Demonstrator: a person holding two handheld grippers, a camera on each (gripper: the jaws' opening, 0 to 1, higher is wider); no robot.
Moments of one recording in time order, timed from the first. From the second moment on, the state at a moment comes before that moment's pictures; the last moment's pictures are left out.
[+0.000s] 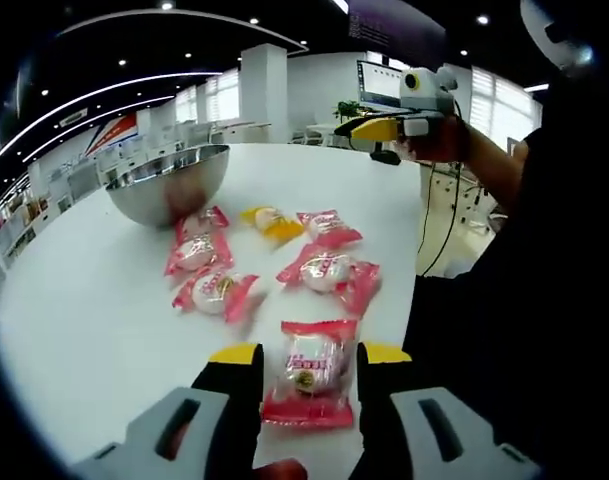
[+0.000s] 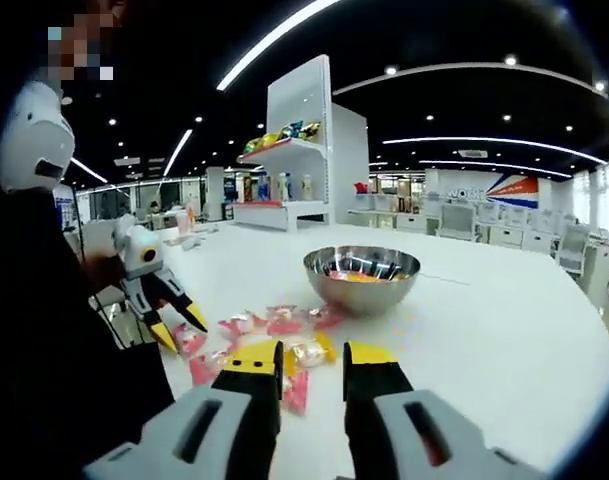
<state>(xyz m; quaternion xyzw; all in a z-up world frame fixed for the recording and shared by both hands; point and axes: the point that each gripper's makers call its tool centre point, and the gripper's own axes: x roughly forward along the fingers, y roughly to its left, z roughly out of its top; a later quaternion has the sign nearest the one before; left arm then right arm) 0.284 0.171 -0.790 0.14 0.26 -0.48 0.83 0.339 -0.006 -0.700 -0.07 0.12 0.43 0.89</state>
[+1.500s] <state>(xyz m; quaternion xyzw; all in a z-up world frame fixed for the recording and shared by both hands) 0.316 0.165 -0.738 0.13 0.22 -0.48 0.84 0.303 0.004 -0.744 -0.10 0.20 0.51 0.83</state>
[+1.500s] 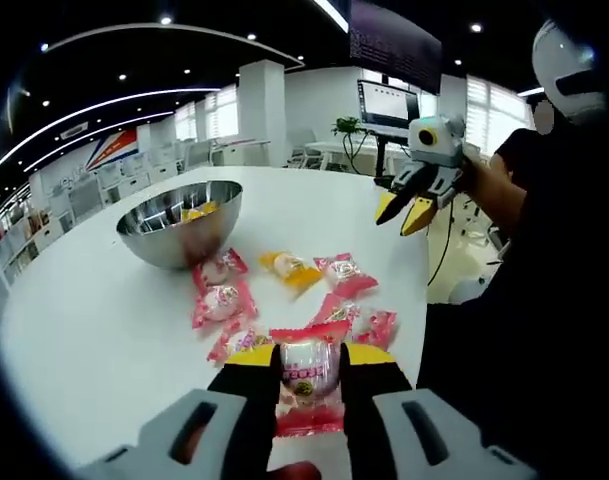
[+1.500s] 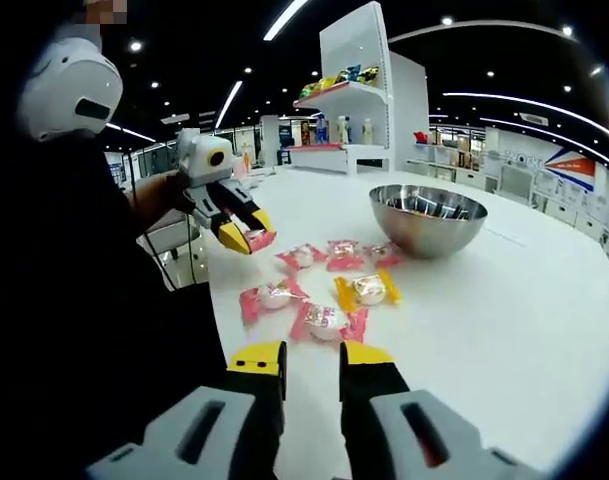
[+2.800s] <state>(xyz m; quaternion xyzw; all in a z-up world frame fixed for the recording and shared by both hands) 0.499 0.138 -0.650 0.09 0.14 -0.41 0.90 0.315 0.001 -0.758 -0.10 0.22 0.50 0.84</state>
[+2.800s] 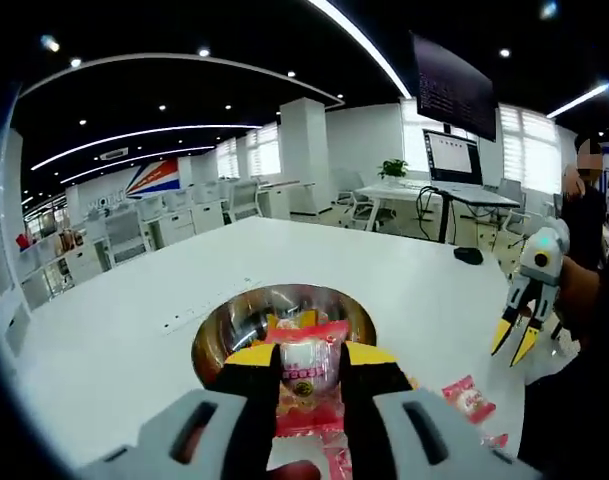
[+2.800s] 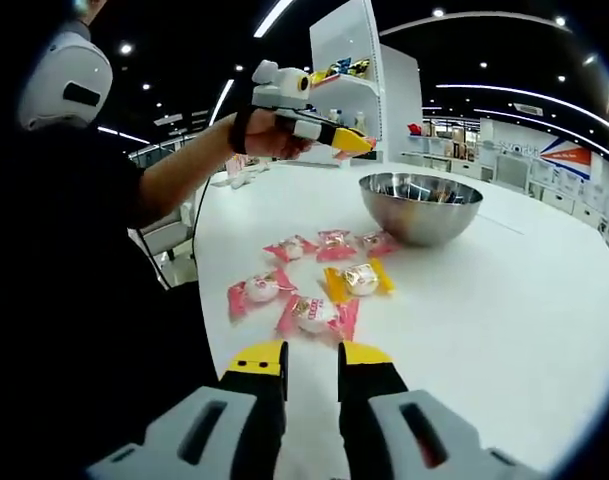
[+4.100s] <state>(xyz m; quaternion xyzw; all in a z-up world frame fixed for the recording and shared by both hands) 0.527 0.115 -0.648 0.03 0.15 -0.40 0.90 0.309 -0.008 -0.763 -0.09 0.22 0.49 0.84</state>
